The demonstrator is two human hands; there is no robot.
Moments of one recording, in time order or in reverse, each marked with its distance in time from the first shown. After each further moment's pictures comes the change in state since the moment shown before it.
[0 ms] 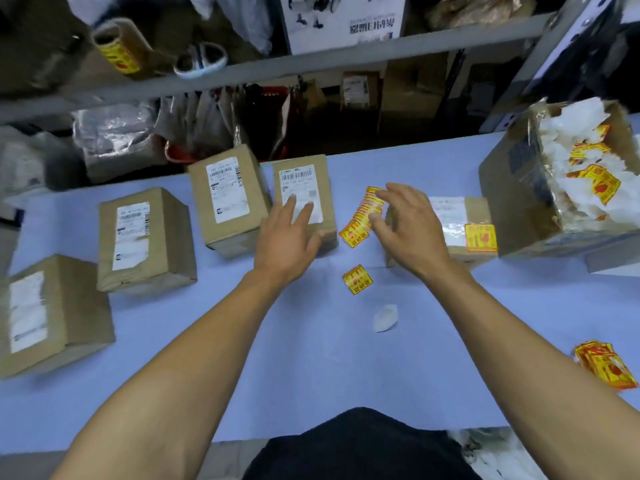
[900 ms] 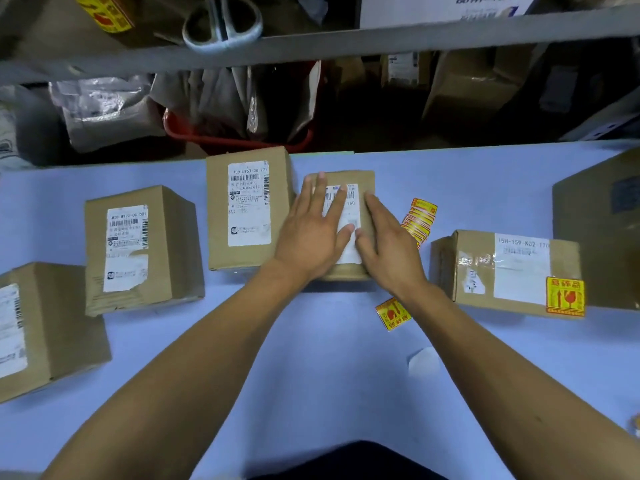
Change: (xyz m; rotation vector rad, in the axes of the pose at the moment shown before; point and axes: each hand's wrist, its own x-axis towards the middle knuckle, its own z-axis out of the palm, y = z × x) left_hand 0.086 -0.051 0.019 0.018 -0.090 0.134; right_hand 0.069 -0.037 0.108 0.163 -0.196 0.066
